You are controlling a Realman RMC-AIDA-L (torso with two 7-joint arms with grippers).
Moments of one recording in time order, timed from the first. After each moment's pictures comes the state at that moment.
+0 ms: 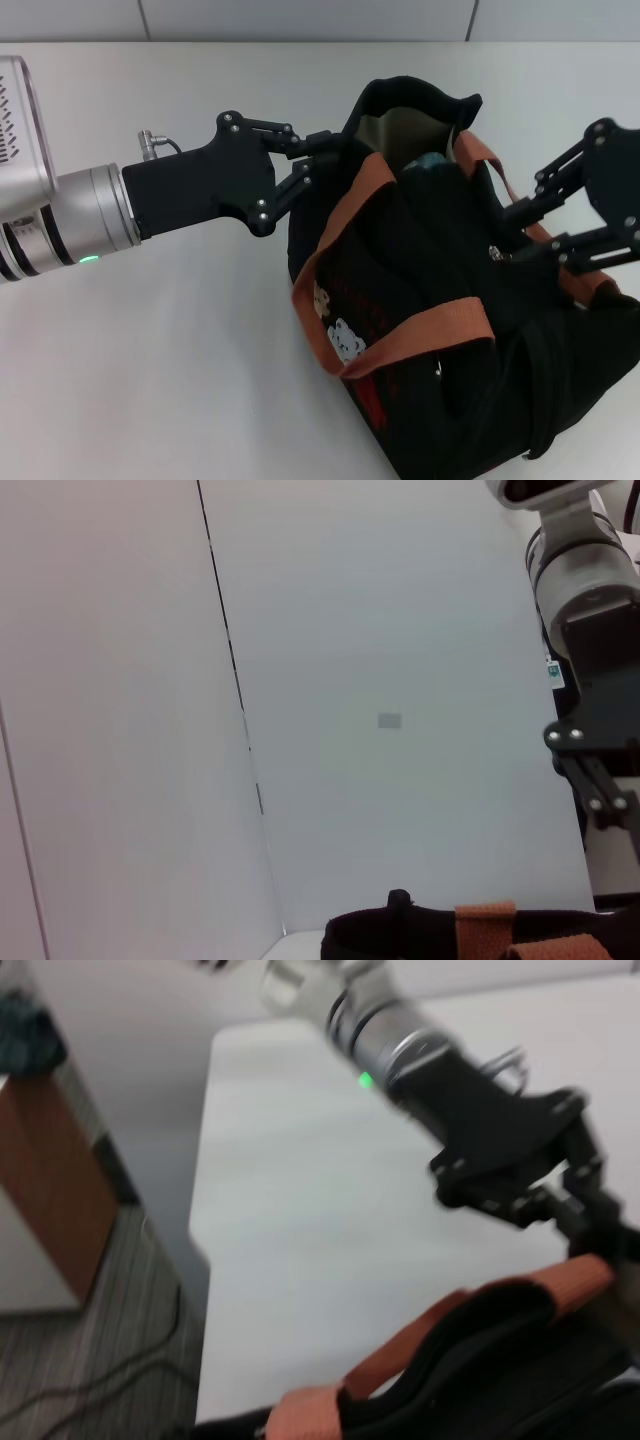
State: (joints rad) left arm -0.56 -2.07 0.87 0.41 1.59 1.56 -0.74; right arm 0.69 2.00 -0.93 -1.42 -2.16 -2.12 1.88
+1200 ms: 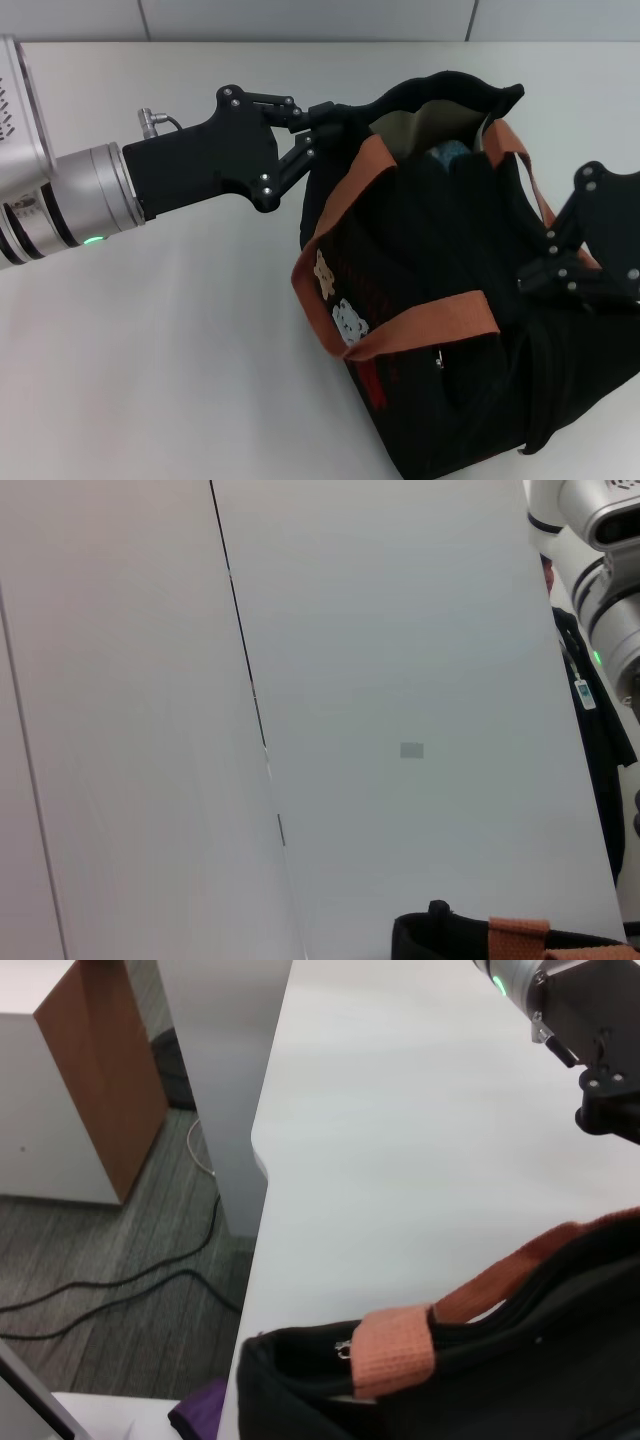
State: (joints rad) left arm -0.58 -2.08 0.87 0.40 1.54 1.56 -0.74; right arm 0.69 2.05 -0.95 -1.48 -2.26 -2.18 1.73
